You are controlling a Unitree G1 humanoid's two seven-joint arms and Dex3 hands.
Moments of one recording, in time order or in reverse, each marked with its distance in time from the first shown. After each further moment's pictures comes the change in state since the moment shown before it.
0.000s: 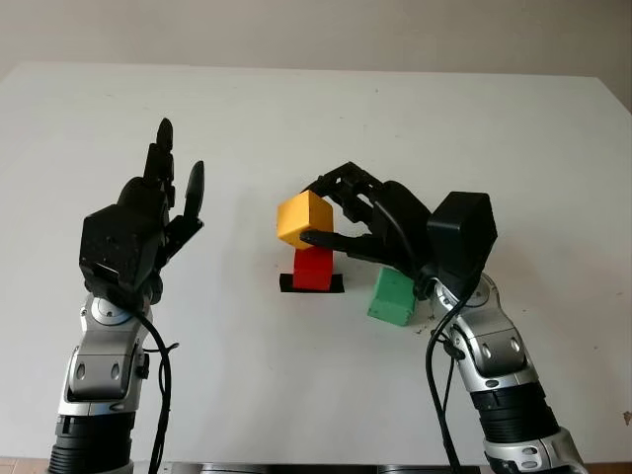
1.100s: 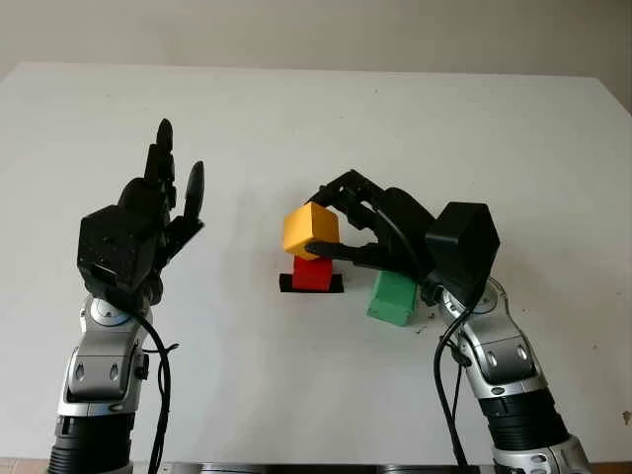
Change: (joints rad) left arm 0.000 0.001 0.000 -0.001 -0.021 -0.004 -0.004; right arm 0.025 -0.028 0.006 -0.034 -0.045 0.018 0.050
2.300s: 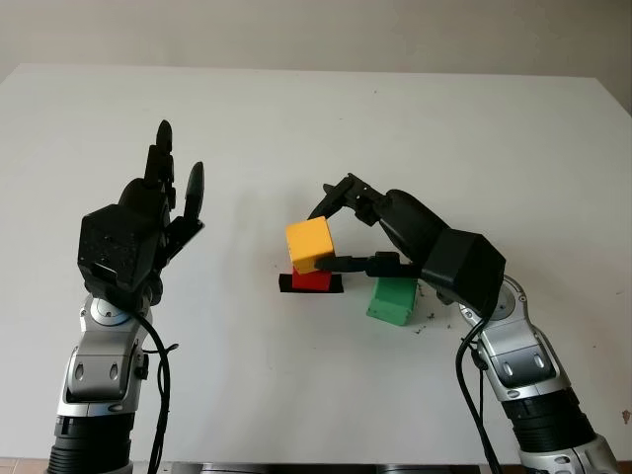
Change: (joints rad) left arm 0.000 0.001 0.000 -0.008 0.003 0.021 0.001; right arm 0.016 -0.119 0.033 0.008 -0.147 -0.235 0.043
